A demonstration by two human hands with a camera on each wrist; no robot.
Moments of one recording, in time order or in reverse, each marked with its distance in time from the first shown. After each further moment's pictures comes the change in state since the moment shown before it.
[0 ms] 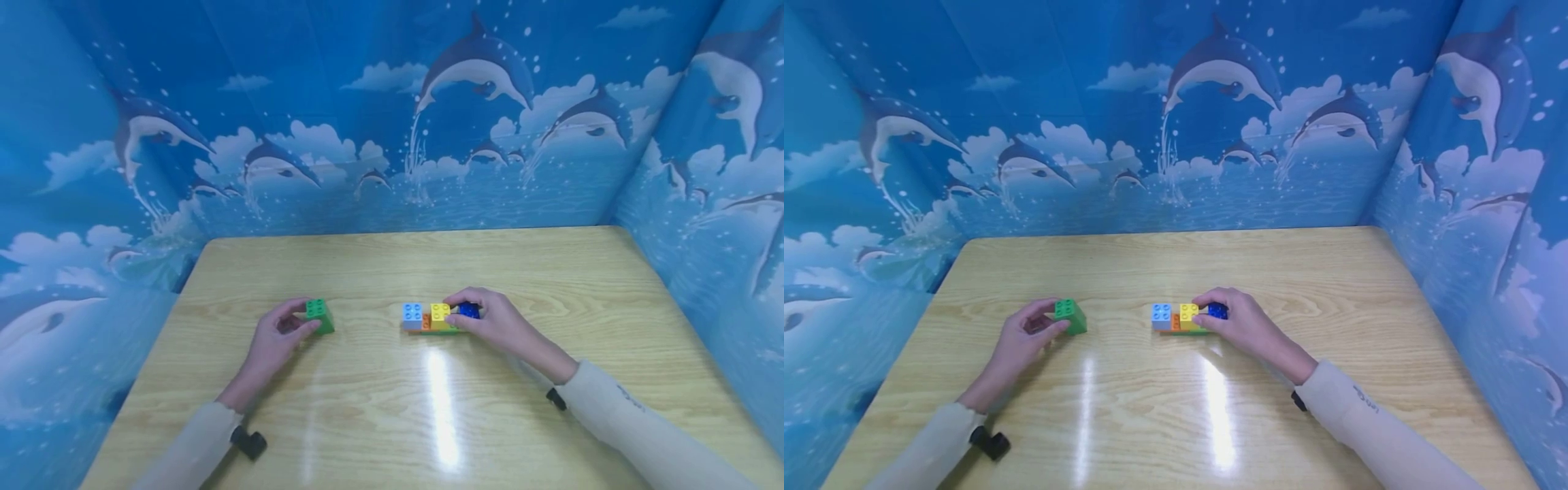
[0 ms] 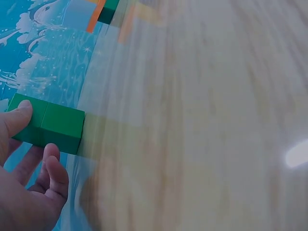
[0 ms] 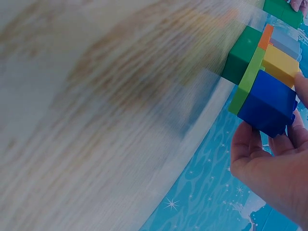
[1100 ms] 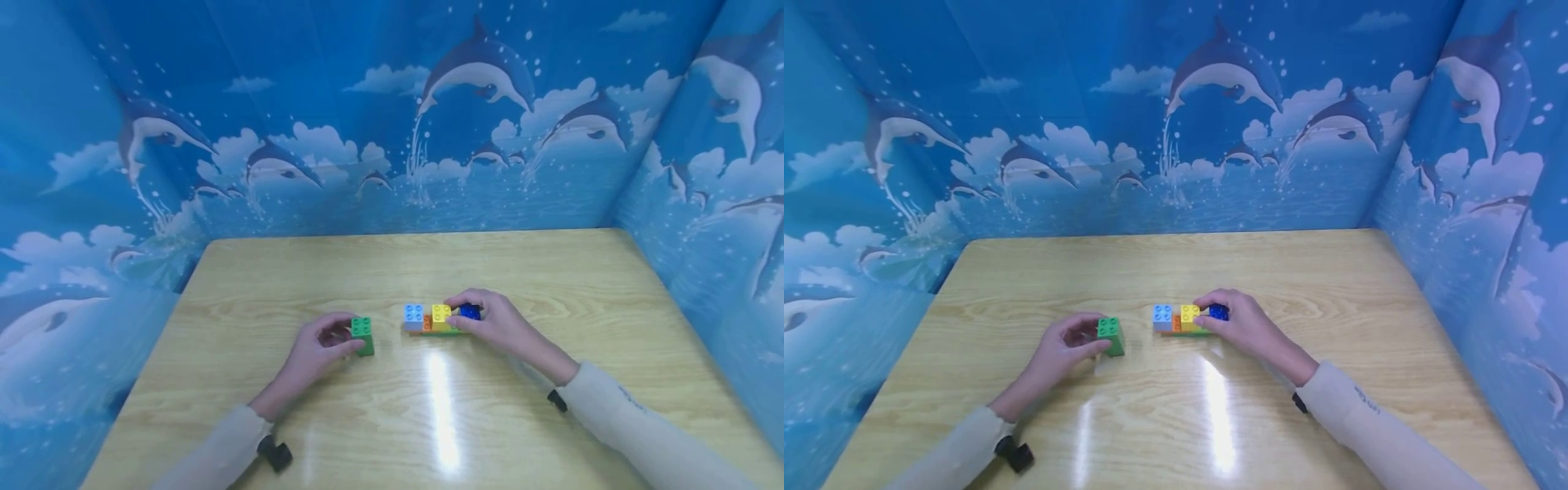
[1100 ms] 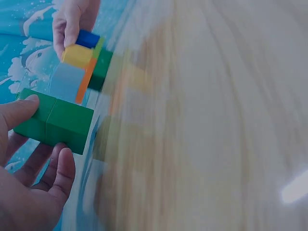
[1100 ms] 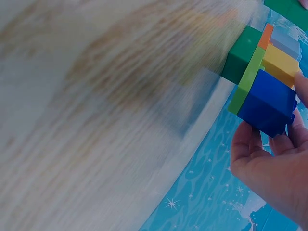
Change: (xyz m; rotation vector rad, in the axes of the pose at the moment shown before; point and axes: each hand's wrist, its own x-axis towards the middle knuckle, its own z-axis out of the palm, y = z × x) left_hand -0.015 0.024 0.053 -0.153 -0.193 0.050; right_hand 0.000 0.001 -0.001 0.006 -0.013 0.001
